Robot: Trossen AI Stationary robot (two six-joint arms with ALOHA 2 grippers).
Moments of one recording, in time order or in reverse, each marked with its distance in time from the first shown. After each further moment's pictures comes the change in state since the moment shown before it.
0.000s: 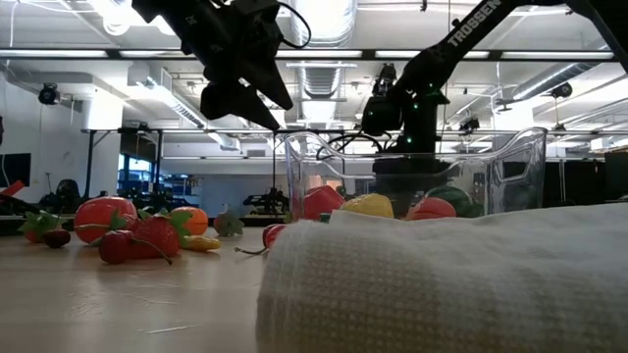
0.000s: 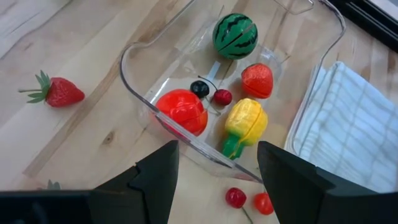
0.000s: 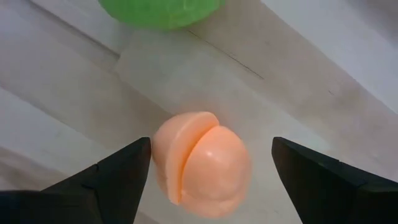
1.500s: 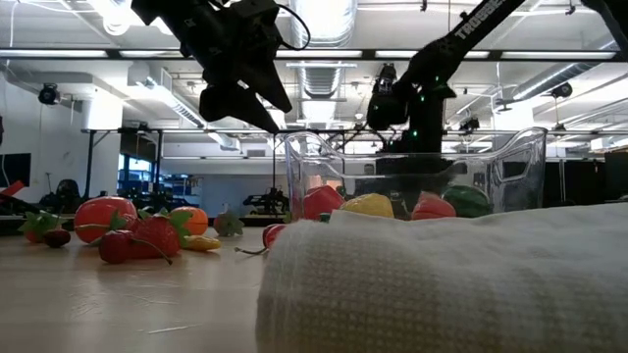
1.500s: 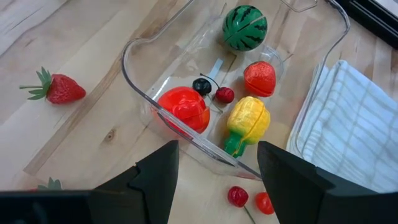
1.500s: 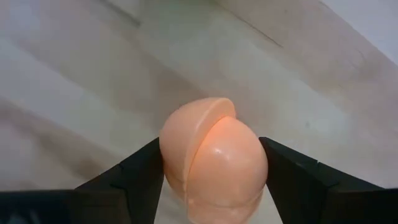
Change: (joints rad) left arm -0.001 0.000 -0.010 0.005 0.000 -0.005; right arm 0.016 -0.056 -0.040 -0.024 -0.060 0.021
